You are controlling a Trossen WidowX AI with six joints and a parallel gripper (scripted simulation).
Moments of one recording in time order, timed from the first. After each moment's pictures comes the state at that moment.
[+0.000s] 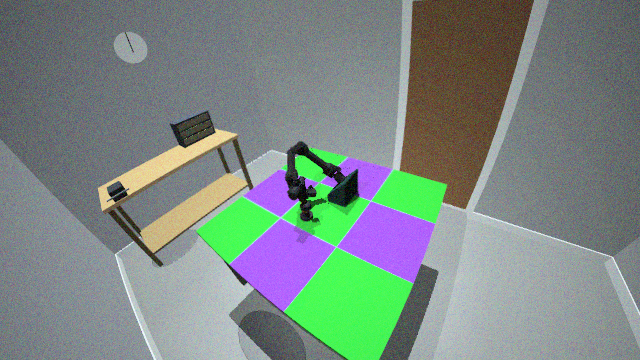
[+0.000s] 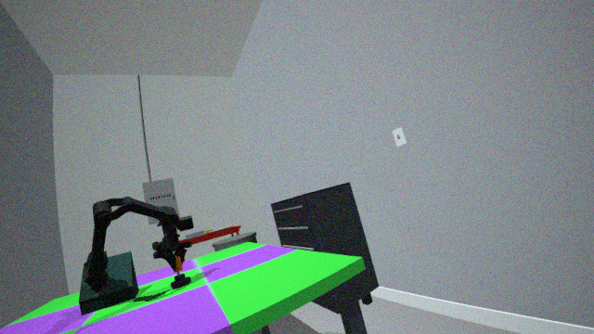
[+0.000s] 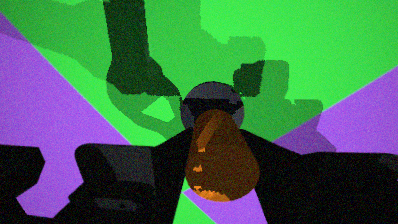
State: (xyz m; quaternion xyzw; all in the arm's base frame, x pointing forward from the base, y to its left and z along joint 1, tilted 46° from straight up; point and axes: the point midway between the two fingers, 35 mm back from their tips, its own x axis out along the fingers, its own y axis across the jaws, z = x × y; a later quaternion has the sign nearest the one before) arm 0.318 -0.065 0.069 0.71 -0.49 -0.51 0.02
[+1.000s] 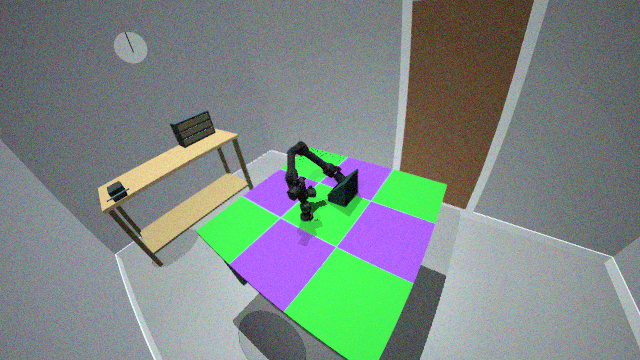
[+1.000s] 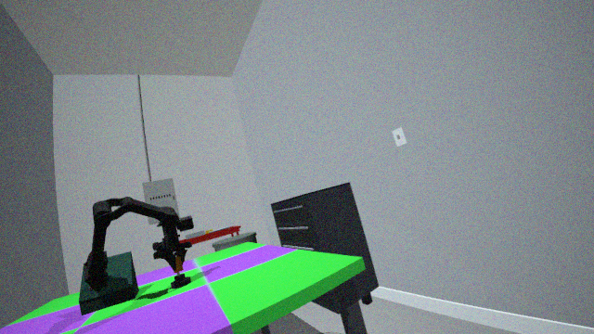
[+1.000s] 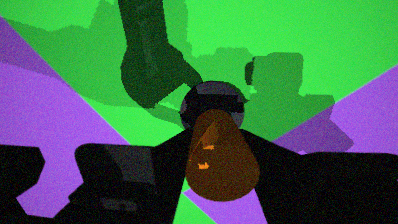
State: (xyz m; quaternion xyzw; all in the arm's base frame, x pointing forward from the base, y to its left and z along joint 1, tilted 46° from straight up) arm 0.319 -0.066 0.068 0.71 -0.49 -0.51 0.01
